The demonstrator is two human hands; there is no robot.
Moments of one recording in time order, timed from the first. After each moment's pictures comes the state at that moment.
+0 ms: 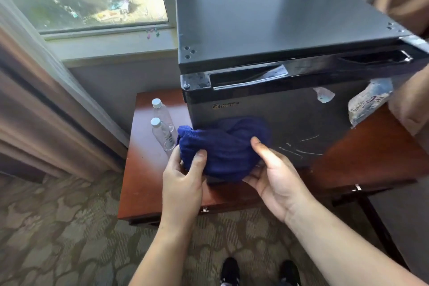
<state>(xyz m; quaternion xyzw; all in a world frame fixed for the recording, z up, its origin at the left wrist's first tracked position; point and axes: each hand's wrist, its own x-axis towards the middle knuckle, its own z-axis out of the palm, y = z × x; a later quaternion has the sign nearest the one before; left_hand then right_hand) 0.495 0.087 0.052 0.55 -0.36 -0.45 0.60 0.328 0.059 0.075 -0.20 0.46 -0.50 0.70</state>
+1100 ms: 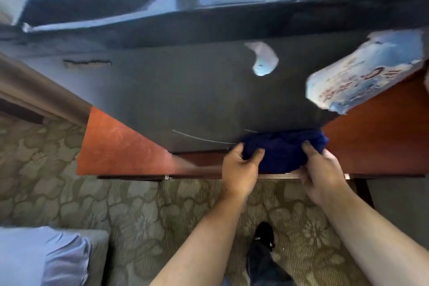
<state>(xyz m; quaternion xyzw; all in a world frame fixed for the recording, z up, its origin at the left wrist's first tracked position) 0.266 0.025 -0.113 0.64 -0.26 -0.57 0.45 0.112 -0.009 -0.072 -0.10 0.65 -0.46 0.60</state>
